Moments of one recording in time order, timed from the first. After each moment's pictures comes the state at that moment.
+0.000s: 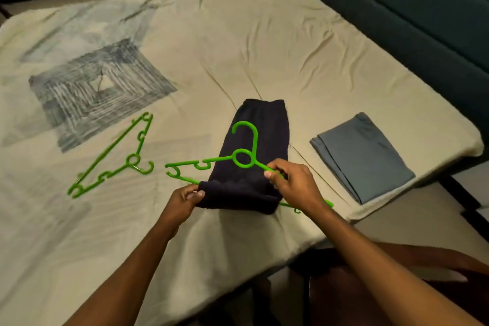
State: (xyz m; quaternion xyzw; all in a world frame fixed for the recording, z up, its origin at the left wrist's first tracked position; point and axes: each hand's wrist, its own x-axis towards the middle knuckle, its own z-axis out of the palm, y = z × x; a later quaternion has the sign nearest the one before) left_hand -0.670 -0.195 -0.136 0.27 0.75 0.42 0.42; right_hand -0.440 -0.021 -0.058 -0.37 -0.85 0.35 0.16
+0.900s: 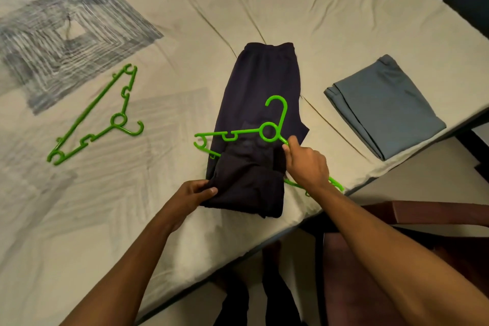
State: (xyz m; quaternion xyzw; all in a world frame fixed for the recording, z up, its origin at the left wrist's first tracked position) left_hand -0.657 -0.234 -0.225 0.23 0.67 0.39 0.59; right_hand -0.432 -0.030 -0.213 -0.48 -0.87 0.10 0.01
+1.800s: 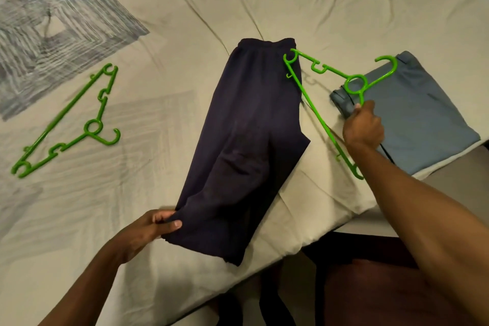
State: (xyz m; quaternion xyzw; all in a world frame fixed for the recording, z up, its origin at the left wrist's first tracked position) left_hand -0.691 -0.245 -0.275 0.21 0.67 0.31 0.64; right_hand -0.390 0.160 -0.264 -0.74 -0.64 0.13 0.15
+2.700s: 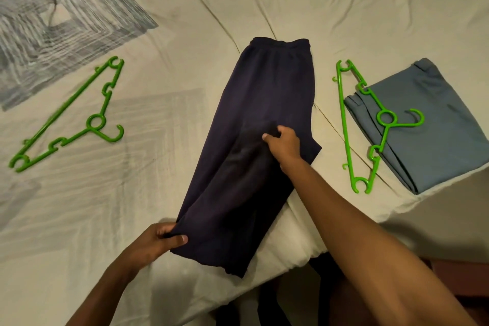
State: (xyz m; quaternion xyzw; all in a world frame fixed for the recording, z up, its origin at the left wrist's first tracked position) left_hand -0.674 -0.257 -0.289 0.17 0.74 0.28 0.59; right_hand -0.529 0.068 -0.302 -0.60 -0.62 0.49 0.11
